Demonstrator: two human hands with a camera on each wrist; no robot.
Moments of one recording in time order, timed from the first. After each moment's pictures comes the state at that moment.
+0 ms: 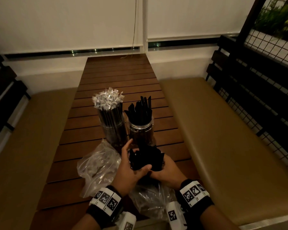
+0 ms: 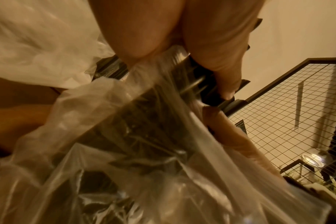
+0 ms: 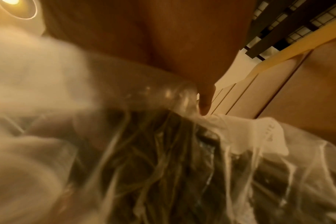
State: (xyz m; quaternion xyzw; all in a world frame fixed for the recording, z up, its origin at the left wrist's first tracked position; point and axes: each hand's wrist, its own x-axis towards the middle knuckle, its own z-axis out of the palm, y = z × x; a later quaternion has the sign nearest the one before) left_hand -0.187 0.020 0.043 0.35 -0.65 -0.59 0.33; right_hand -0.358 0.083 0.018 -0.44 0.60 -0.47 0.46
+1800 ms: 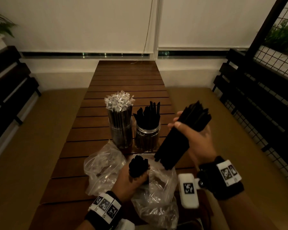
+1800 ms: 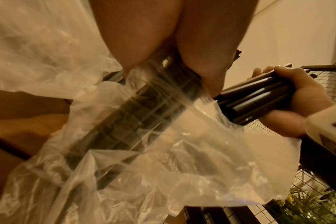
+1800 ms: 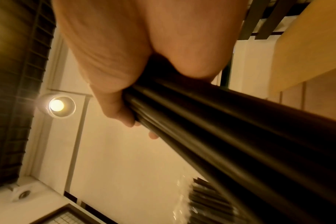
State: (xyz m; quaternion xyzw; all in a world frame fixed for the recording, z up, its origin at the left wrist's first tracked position) left_hand -0.172 0.028 0.039 0.33 -0.63 -0.62 0.34; right_hand -0.384 0.067 0.168 -0.35 0.49 -0.69 0.39
